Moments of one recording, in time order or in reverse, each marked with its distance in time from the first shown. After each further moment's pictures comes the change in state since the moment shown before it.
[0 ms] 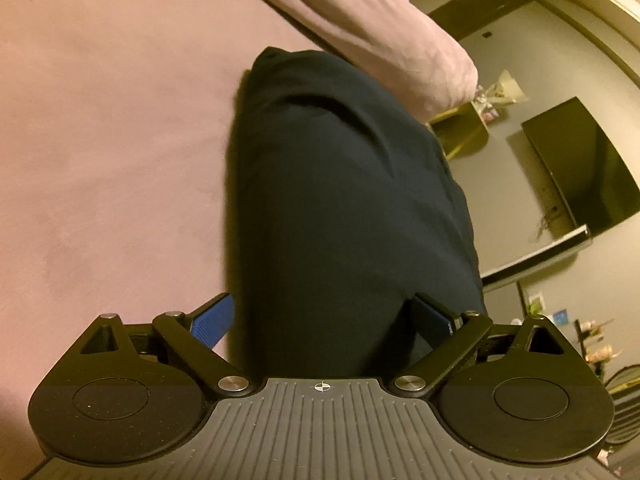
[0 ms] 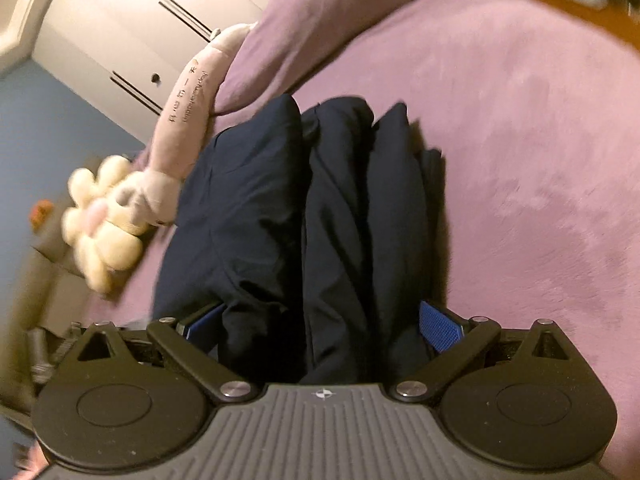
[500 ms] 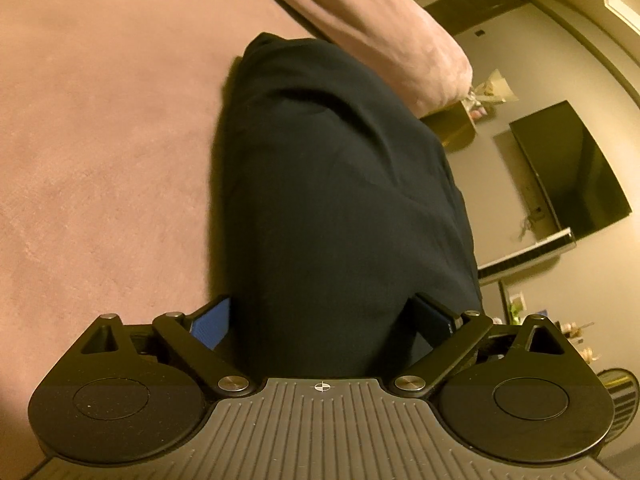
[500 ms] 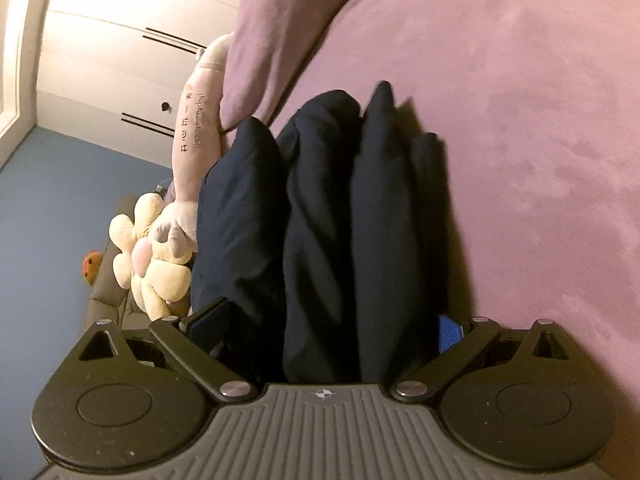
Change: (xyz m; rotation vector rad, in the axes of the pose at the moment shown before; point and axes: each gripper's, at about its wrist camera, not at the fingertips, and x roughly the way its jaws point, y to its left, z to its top) left arm 0.014 0.008 0.006 -0.023 0.023 -0.056; right arm 0.026 -0.023 0.027 0.139 0.039 0.093
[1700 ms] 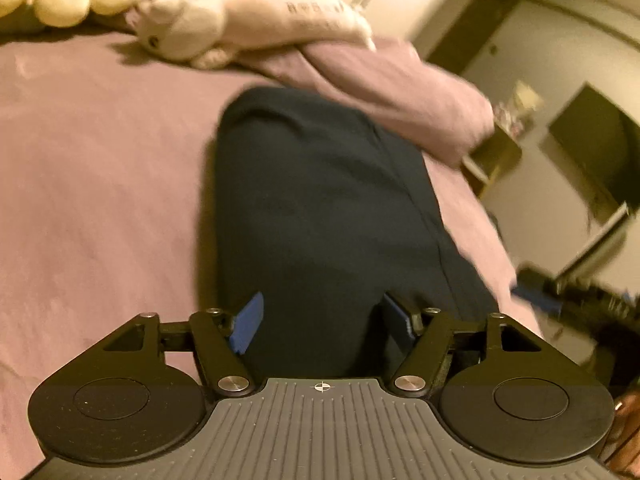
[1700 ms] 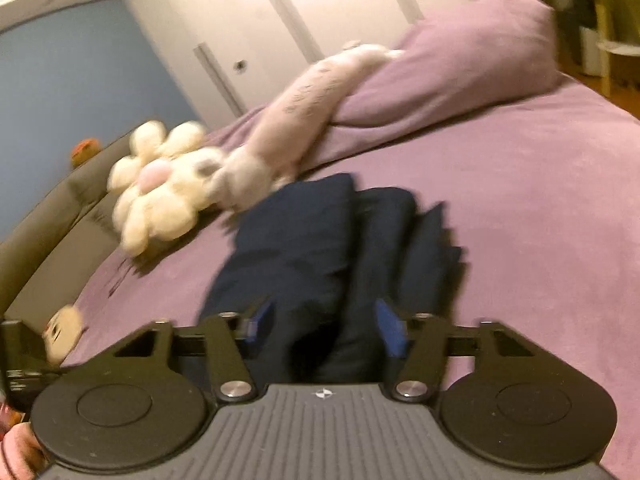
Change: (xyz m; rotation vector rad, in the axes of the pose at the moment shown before) left arm -0.164 -0.001 -0.047 0.251 -0.208 0.282; right arm 0.027 0.203 -0.124 -0.567 -0.082 -0.094
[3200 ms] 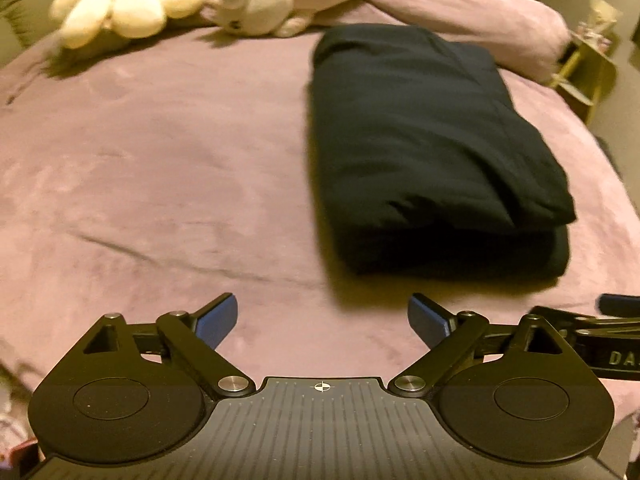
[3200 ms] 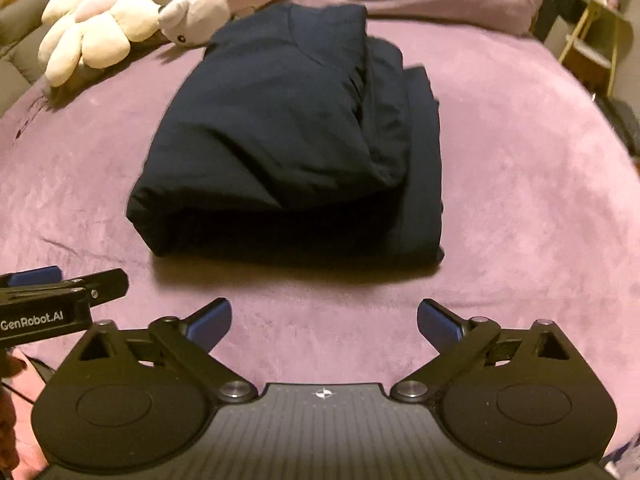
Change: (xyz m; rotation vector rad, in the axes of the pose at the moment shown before) left arm -0.046 -0.032 -0.061 0.118 0.108 0.450; right arm -0.001 0.089 -0.083 -0.167 0.313 -0.459
